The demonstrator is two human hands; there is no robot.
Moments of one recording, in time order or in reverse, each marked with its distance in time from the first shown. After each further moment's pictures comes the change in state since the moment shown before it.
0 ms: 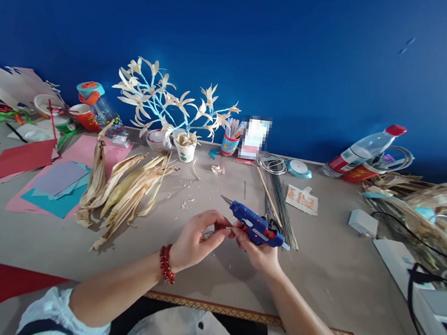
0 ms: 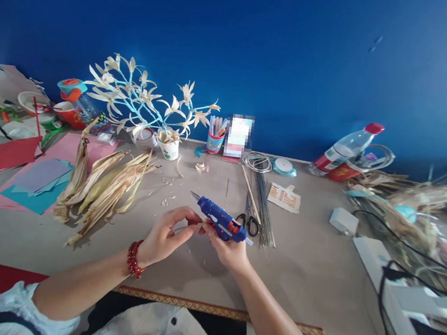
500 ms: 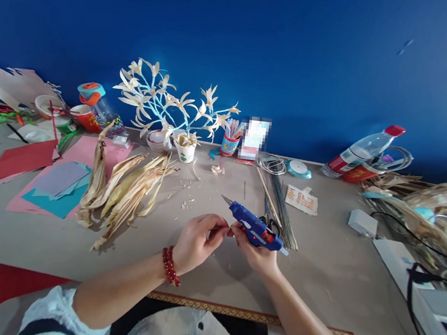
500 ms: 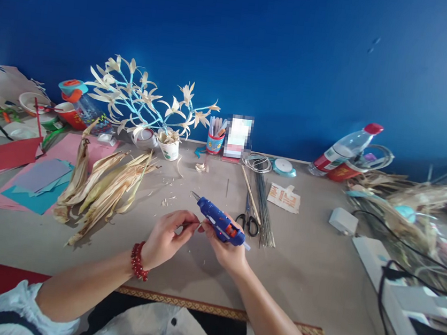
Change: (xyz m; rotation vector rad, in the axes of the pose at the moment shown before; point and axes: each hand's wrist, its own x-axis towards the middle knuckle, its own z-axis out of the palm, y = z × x) left_hand -0.003 0.000 0.005 0.221 0.047 0.098; right_hand -0.003 0.002 0.002 -0.081 -0.016 -0.125
